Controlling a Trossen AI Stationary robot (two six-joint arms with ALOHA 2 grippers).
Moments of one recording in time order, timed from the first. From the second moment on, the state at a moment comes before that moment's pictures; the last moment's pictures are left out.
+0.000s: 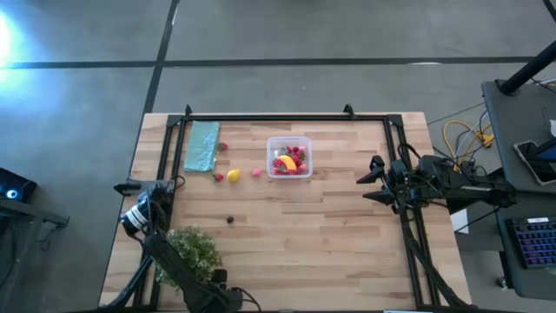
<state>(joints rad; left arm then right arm) -0.89 2.09 1.56 -0.89 0.16 -0.91 -0.07 0.13 0.21 -0.03 -0.29 0.30</state>
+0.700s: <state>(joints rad) -0.89 2.09 1.57 -0.91 0.15 -0.96 -0.07 0.13 0.21 -0.03 -0.29 0.30</state>
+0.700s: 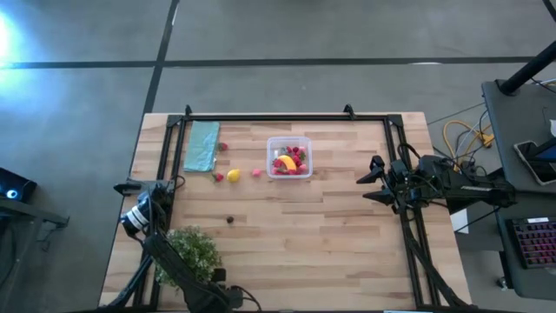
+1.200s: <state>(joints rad) -0.83 2.09 1.74 -0.91 0.05 -0.74 -0.07 0.13 0.21 -0.03 -0.29 0.30</state>
